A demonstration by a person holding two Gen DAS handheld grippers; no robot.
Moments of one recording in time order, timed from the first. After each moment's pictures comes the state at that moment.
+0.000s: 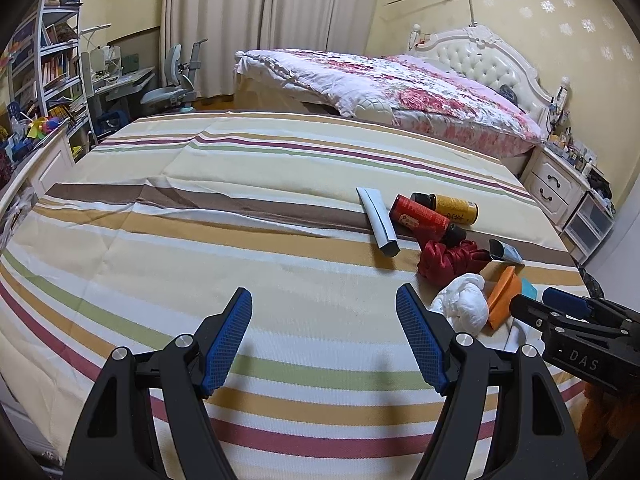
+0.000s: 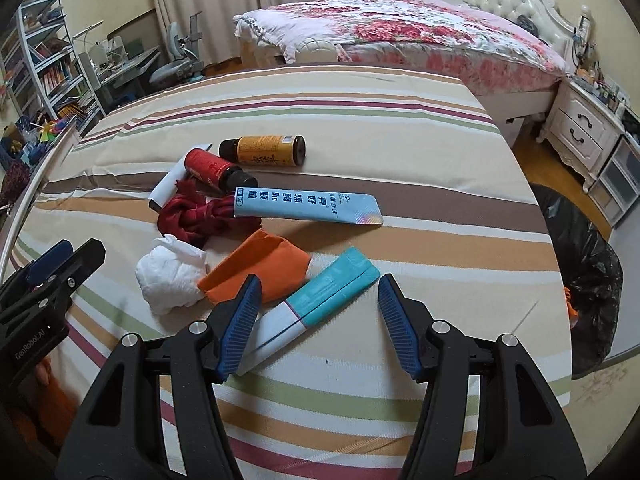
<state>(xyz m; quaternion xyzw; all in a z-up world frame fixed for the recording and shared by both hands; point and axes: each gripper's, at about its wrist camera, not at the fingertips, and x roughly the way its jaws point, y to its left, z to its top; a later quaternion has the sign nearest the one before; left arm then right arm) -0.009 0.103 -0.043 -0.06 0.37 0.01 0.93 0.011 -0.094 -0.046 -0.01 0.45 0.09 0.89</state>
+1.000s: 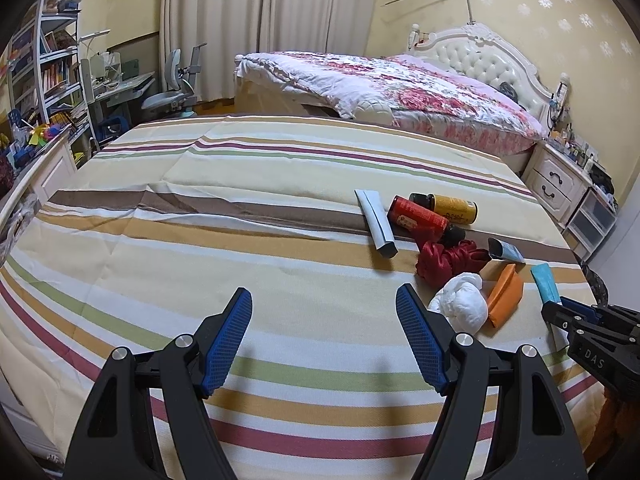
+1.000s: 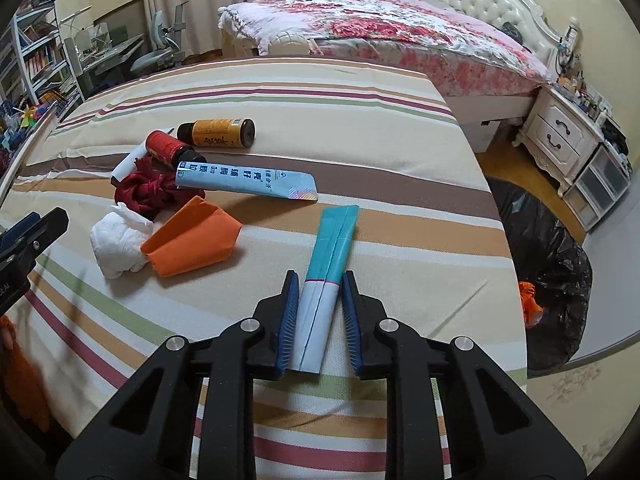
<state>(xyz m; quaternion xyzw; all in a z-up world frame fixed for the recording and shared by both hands) -0.011 0.099 -0.040 -0.05 0.37 0.01 0.93 0.002 -0.122 -0.051 -0.04 0.45 0.06 0.89</state>
